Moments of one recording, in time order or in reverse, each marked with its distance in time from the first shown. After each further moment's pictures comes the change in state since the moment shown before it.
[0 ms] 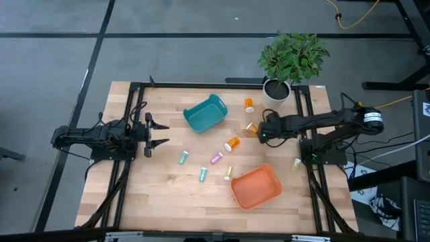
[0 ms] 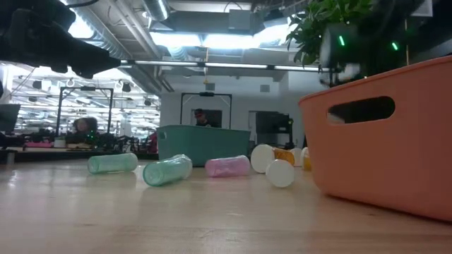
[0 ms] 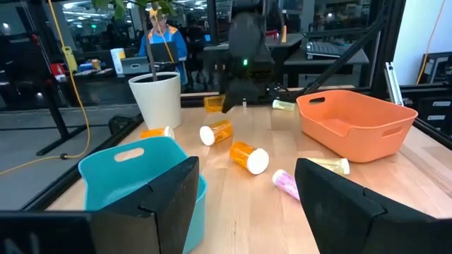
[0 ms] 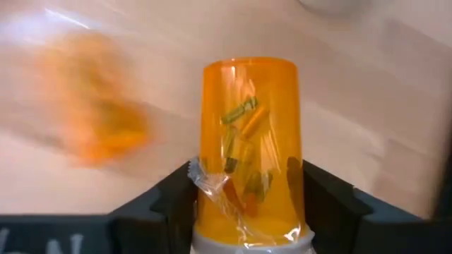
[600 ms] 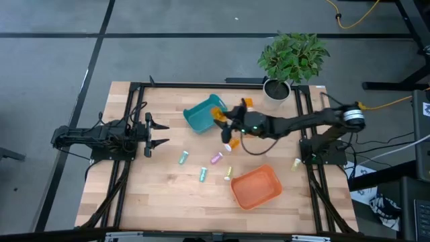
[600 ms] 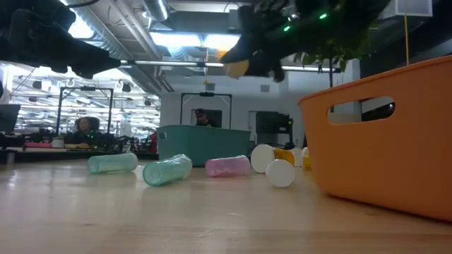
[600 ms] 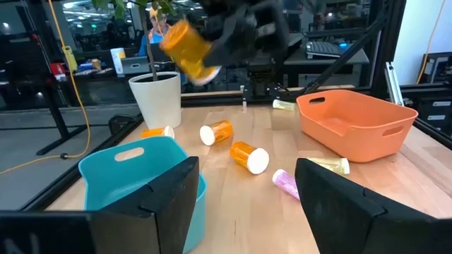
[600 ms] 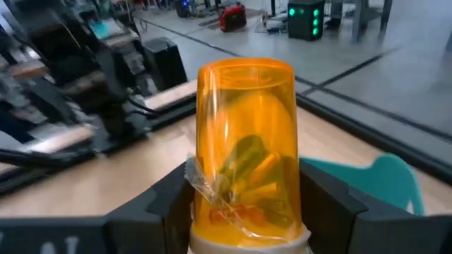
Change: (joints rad) left arm 0.000 0.000 0.000 -0.002 -0.001 0.000; right arm 0.042 0.267 0.190 1.232 -0.072 -0.709
